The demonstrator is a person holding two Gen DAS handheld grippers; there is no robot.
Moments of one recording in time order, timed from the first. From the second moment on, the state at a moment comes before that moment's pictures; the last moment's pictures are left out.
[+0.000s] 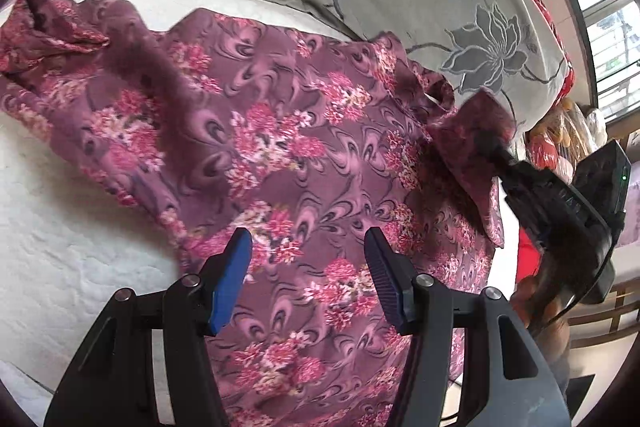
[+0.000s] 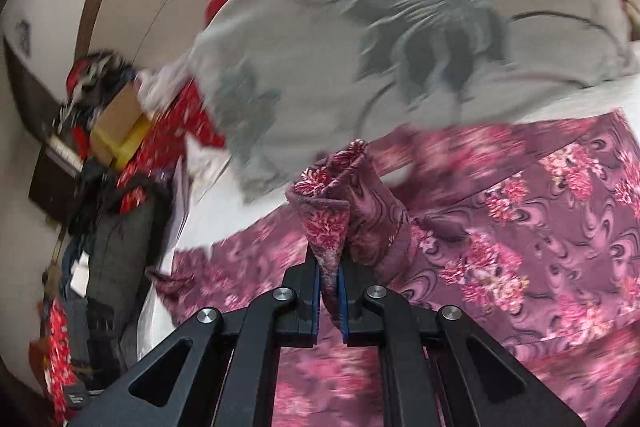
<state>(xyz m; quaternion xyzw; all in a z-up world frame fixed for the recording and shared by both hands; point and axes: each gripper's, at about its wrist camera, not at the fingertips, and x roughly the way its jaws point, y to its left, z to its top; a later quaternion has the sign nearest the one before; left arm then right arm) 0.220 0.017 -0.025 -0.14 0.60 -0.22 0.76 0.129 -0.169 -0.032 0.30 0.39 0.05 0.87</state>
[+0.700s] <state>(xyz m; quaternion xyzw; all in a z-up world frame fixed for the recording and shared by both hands) 0.214 -0.052 -0.063 -0.18 0.64 -0.24 0.71 0.041 -0.220 -0.062 0.36 0.43 0.02 0.83</state>
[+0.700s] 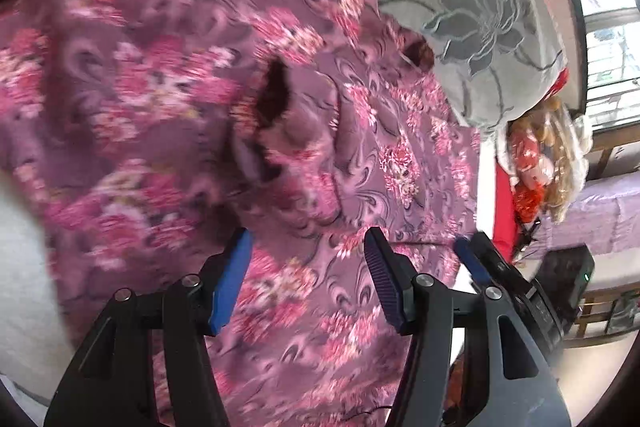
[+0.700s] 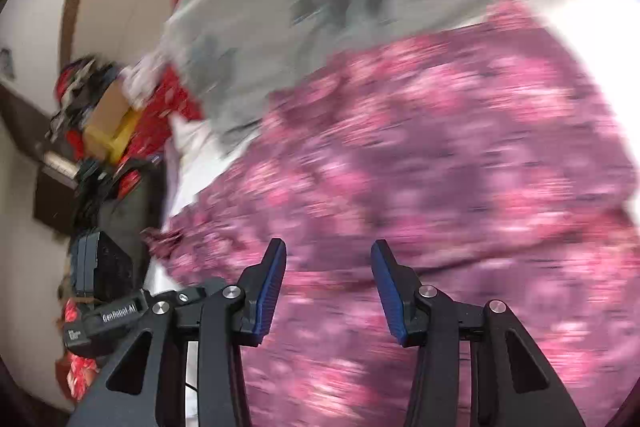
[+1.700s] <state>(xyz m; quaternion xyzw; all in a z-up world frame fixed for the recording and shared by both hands) 0.233 -0.012 -0.066 -0.16 0.61 -0.13 0.77 -0.002 -0.353 -0.099 0.35 0.38 -0.14 0.85</state>
